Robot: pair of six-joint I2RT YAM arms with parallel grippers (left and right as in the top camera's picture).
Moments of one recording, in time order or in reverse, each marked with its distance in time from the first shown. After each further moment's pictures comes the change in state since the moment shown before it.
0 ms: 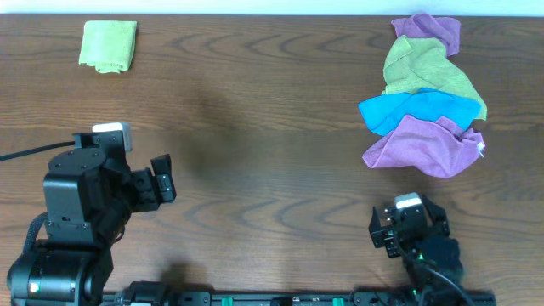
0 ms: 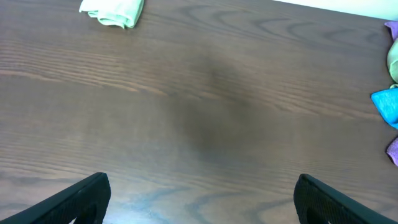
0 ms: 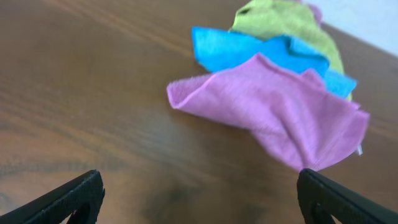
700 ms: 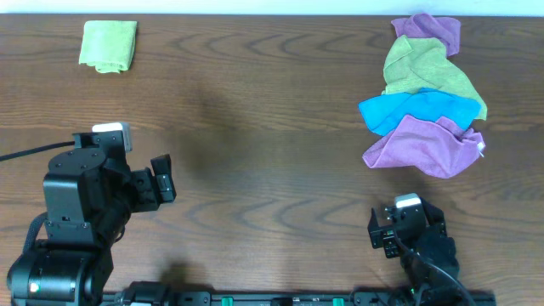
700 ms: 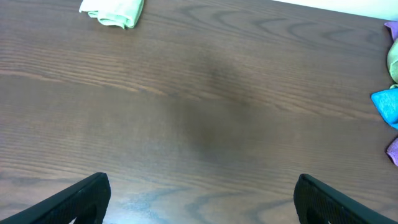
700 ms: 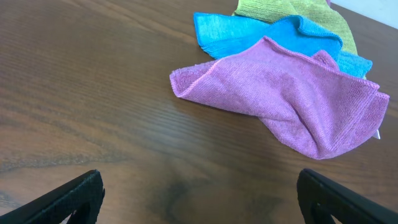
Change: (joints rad) left arm 0.000 0.000 0.000 0.000 0.000 0.000; right arm -0.003 0.000 -0.025 0.000 0.000 0.048
